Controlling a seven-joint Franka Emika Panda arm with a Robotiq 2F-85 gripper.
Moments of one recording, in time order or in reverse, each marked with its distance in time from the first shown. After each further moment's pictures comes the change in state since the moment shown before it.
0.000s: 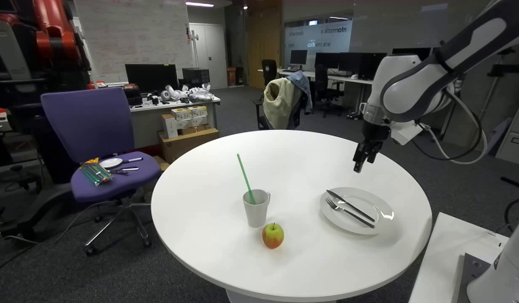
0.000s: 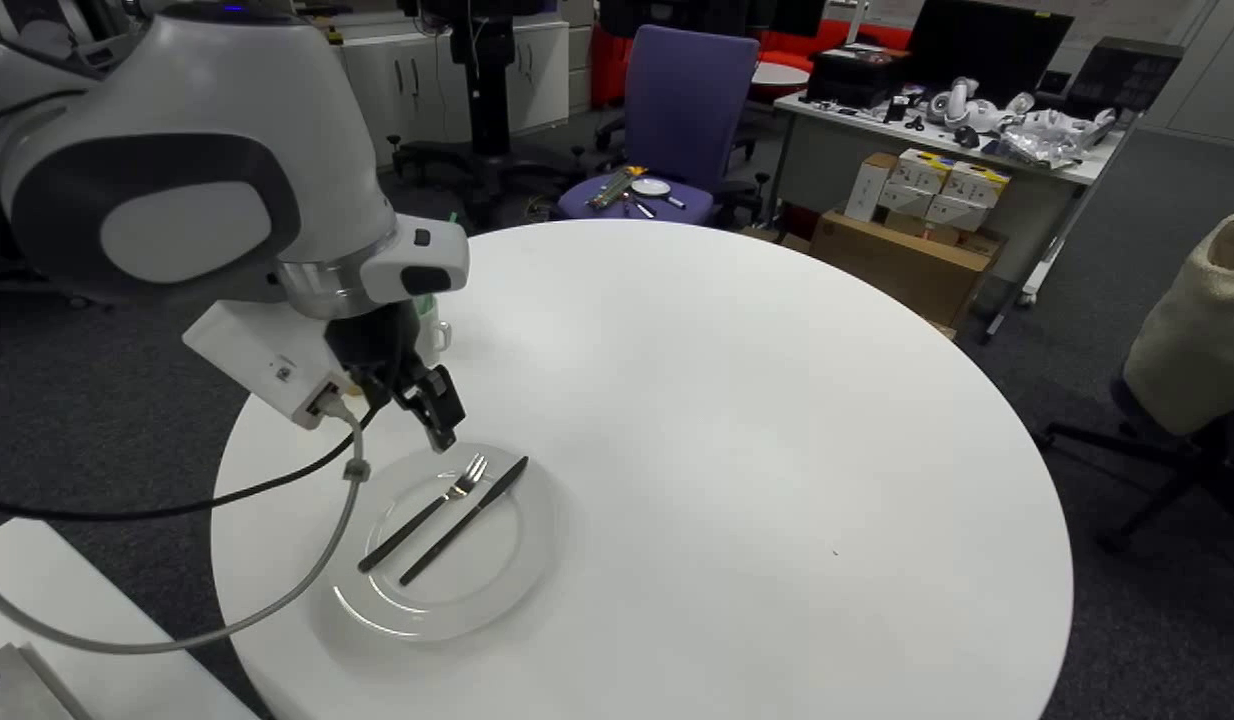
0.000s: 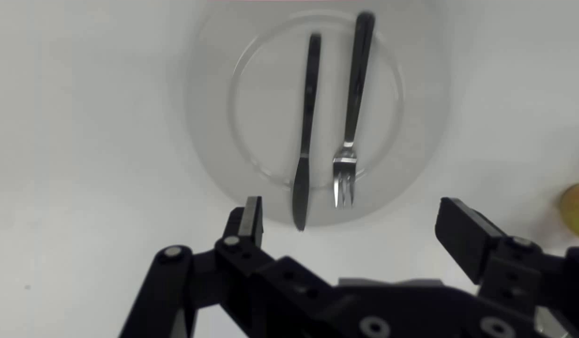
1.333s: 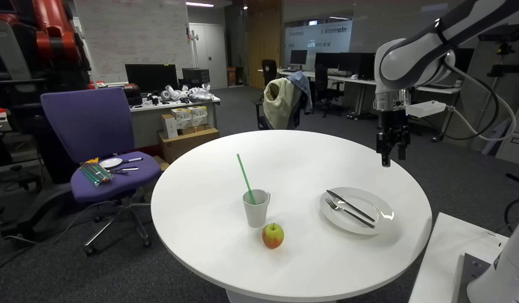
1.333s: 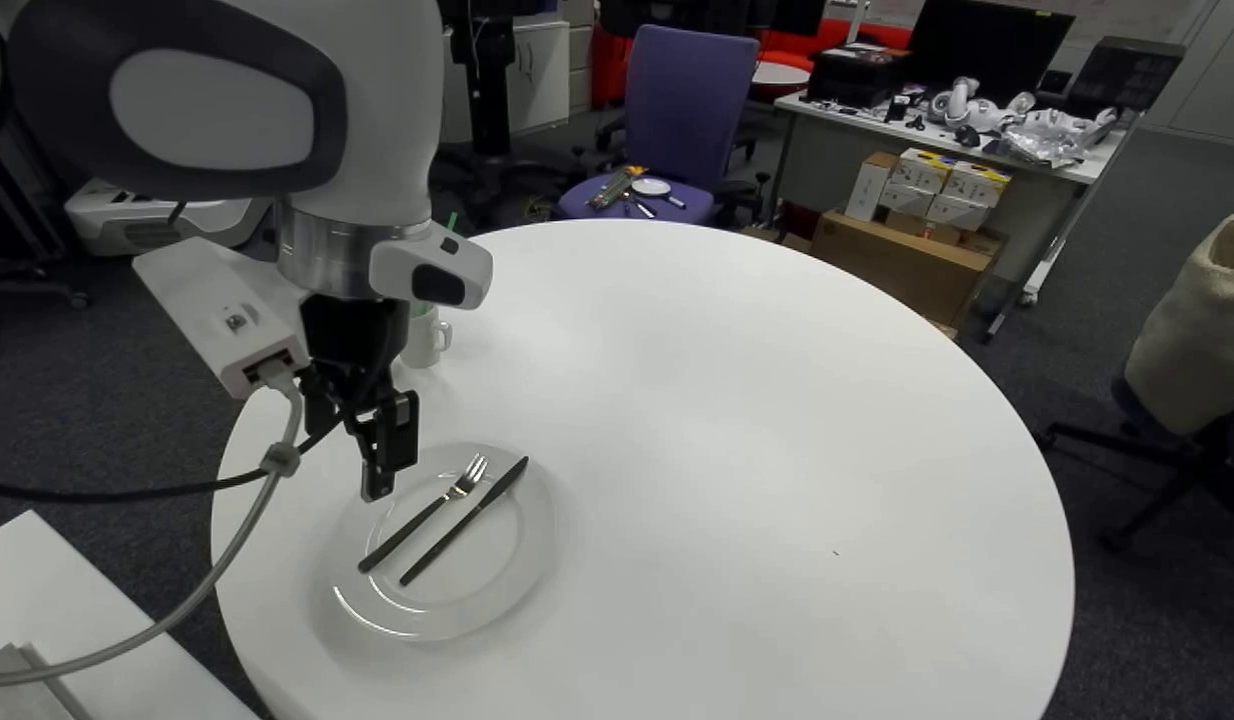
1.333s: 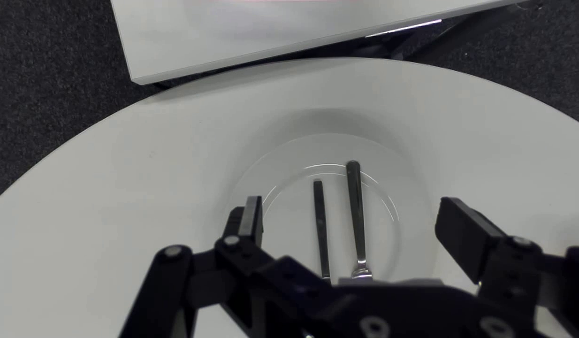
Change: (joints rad) arm -0.083 -0.021 -0.001 0.169 0.009 -0.563 0.039
